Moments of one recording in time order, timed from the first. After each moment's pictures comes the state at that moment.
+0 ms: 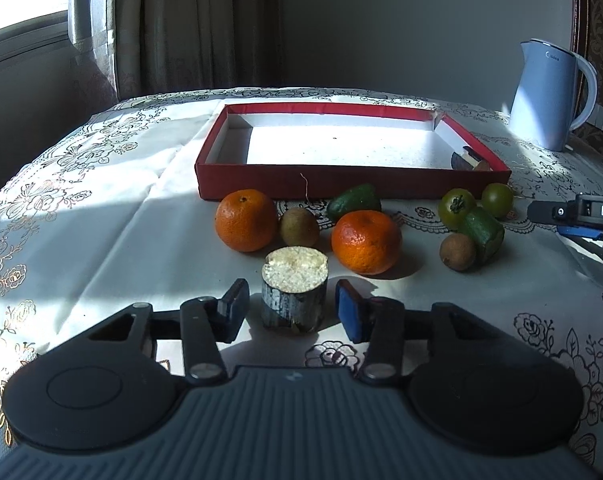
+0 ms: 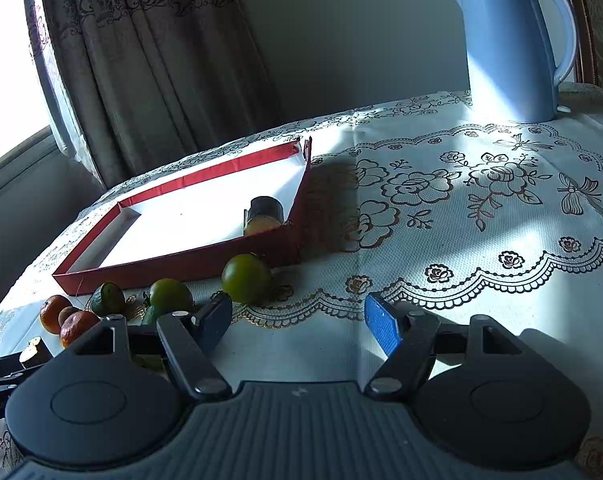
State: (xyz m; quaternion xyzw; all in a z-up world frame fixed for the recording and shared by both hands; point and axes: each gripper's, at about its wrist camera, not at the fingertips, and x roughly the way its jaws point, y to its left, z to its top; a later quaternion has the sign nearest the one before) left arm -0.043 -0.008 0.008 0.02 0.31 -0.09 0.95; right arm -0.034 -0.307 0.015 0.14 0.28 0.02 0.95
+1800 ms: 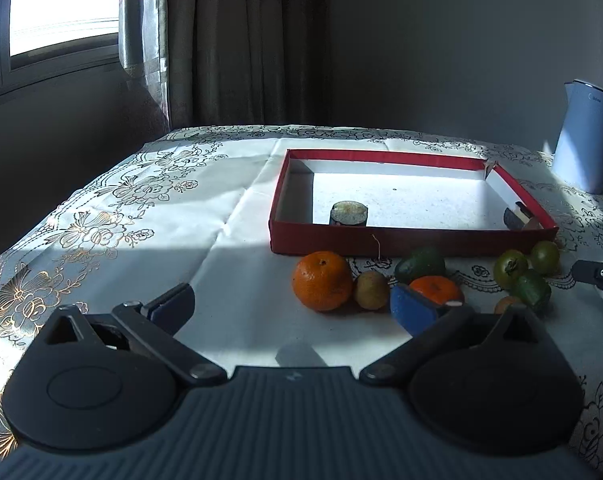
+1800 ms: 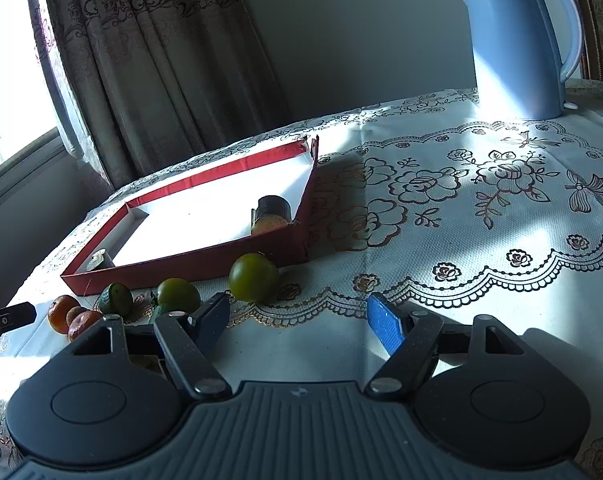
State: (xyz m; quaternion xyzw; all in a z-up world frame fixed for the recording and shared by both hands) left arm -0.034 0.018 0.032 0.01 0.27 -0.02 0.96; right arm -0.034 -0.307 0.015 0.15 0.28 0.03 0.95
